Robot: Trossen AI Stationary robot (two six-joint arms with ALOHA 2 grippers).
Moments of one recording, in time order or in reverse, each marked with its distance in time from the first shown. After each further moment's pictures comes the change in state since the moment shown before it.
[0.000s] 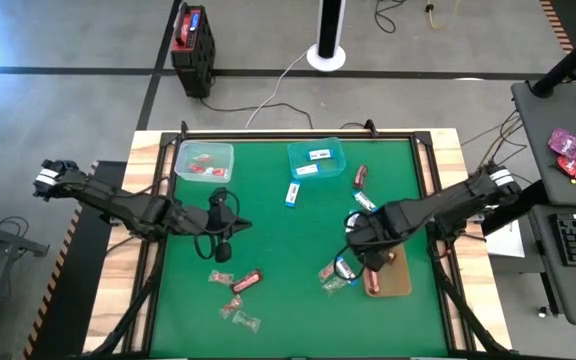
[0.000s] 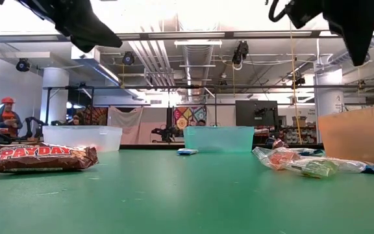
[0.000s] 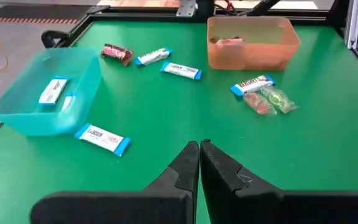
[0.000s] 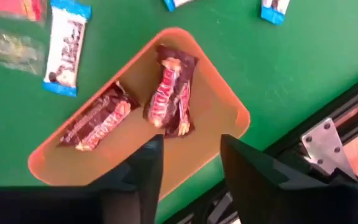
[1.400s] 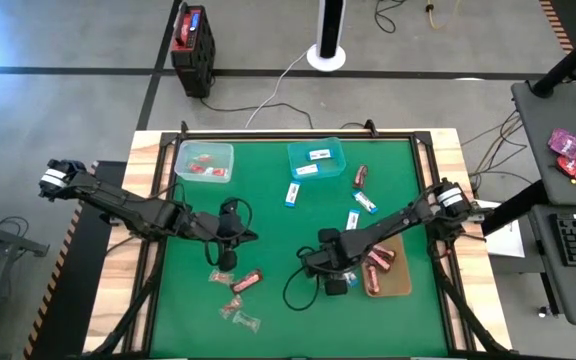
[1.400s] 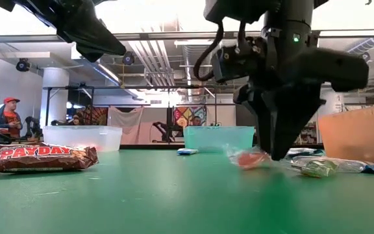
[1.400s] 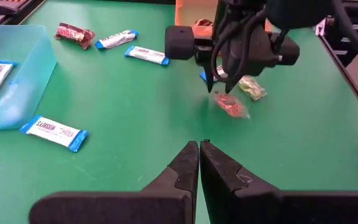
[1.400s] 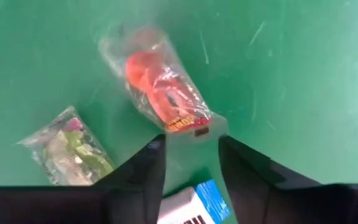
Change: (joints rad) left arm -0.003 0.110 0.000 0.079 0.122 -0.032; right arm -0.015 0.402 -0.035 0.743 0.033 -0.777
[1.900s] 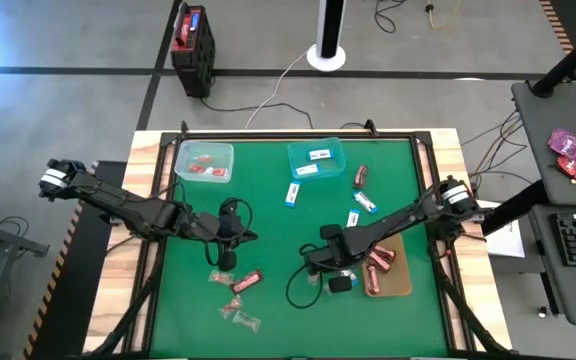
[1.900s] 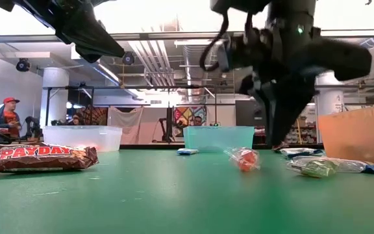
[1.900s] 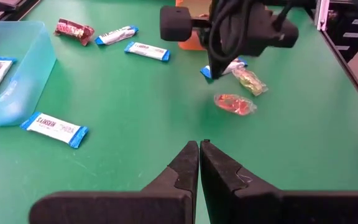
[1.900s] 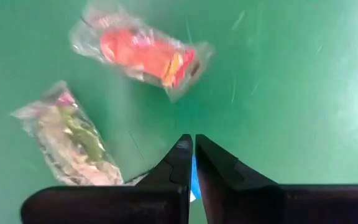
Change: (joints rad) left arm 0.000 0.000 -0.001 -0.014 0.000 -0.001; right arm -0.004 -0.051 -0.005 -0.049 0.025 -0.052
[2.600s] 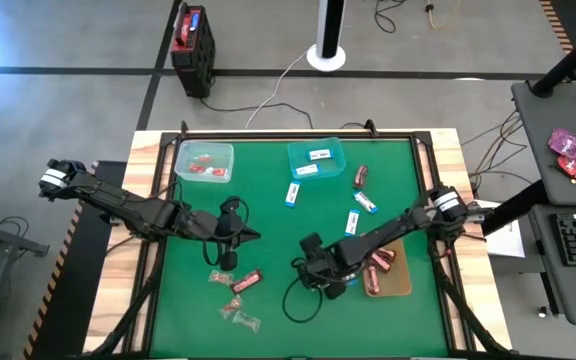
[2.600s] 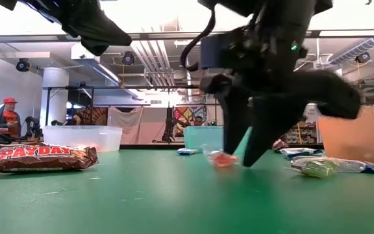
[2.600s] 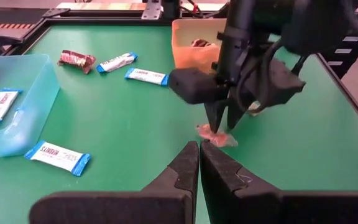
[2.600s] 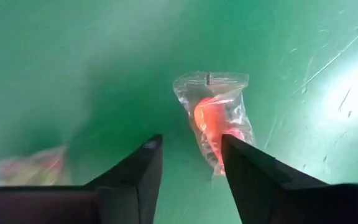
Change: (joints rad) left arm 0.001 0.000 -0.001 0.087 -0.011 0.067; right arm 0.032 0.090 0.004 0.240 0.107 -0.358
